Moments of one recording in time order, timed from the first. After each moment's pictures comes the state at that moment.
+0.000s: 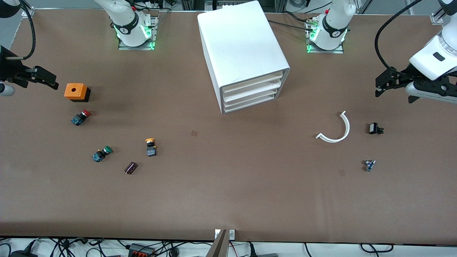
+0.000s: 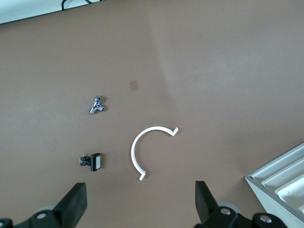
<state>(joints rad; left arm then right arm) 0.02 -0.04 -0.09 -1.69 -0.04 1.68 0.15 0.00 -0.04 -0.05 -1.73 -0.04 1.64 -0.02</state>
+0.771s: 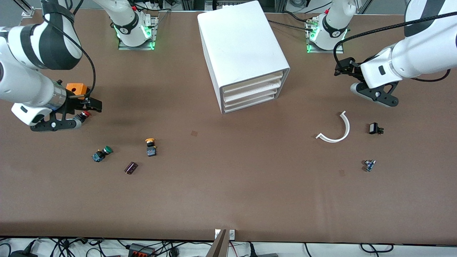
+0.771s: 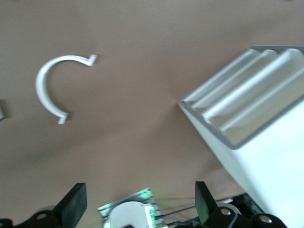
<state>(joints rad) -0.06 0.08 -0.11 -1.64 -0.24 1.38 0.14 0.12 0.19 -0.04 -1.74 -0.03 1.76 -0.03</state>
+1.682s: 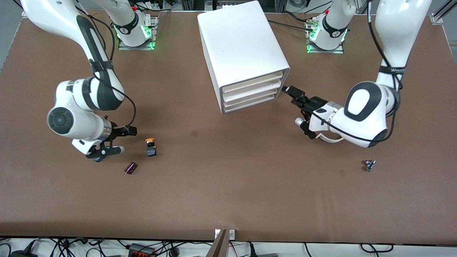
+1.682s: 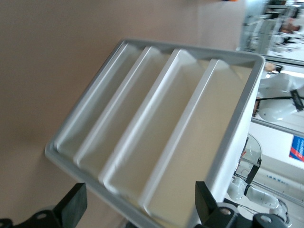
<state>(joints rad) -0.08 0.52 -0.13 -1.66 -0.79 1.47 0.56 0.19 0.50 -0.04 -1.74 0.05 2.09 -0.05</state>
